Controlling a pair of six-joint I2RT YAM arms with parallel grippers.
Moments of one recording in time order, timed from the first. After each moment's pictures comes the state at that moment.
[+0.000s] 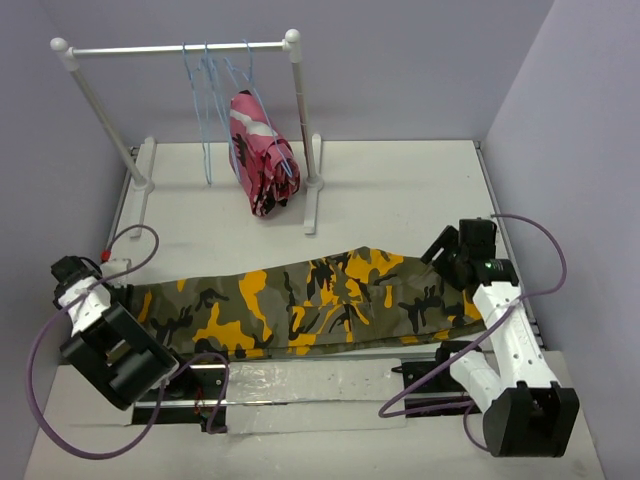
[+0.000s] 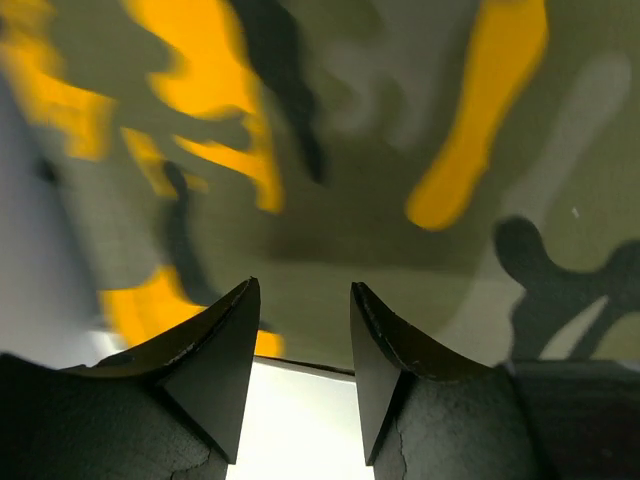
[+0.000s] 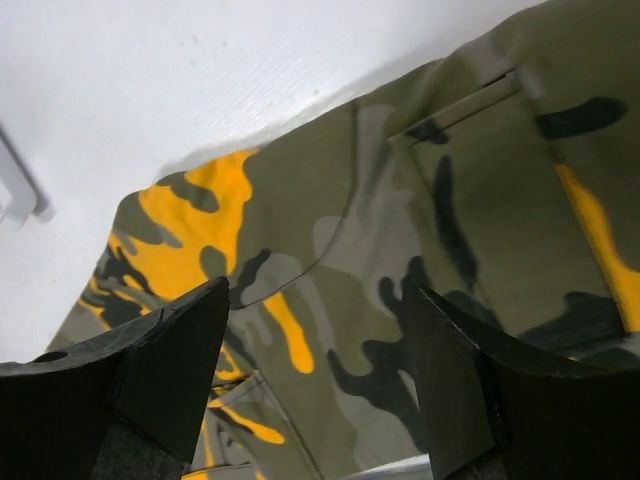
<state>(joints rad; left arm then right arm) 0.77 1.22 0.67 -0.70 0.00 0.75 -0.05 0.89 0.70 -0.72 0.02 0.67</state>
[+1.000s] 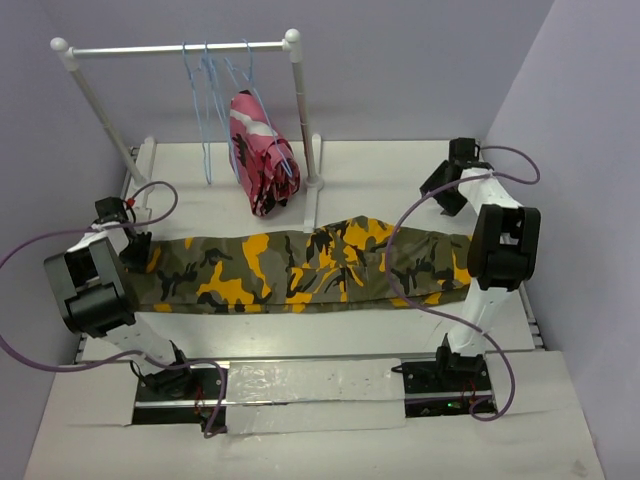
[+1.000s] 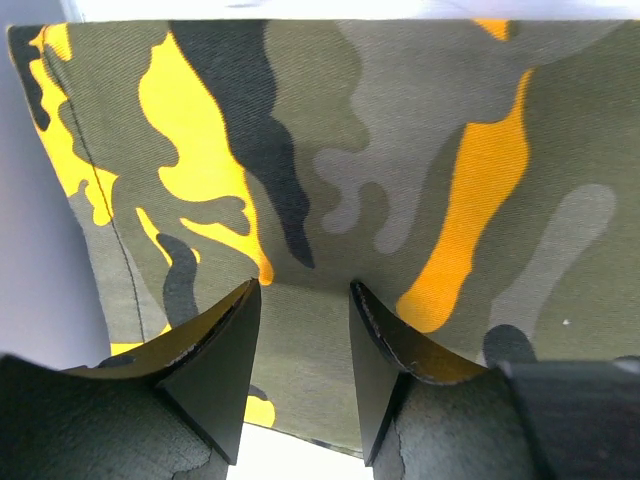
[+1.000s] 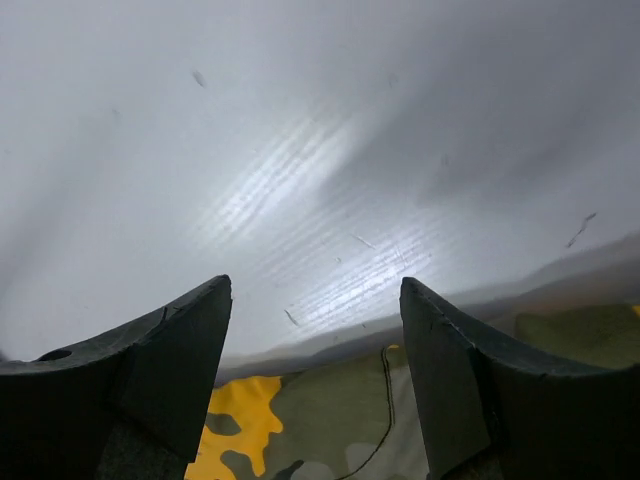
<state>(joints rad) 0.39 1.70 0.98 -0.43 -0.14 0.48 -0.12 1.94 1.46 -0.58 0.07 0.66</state>
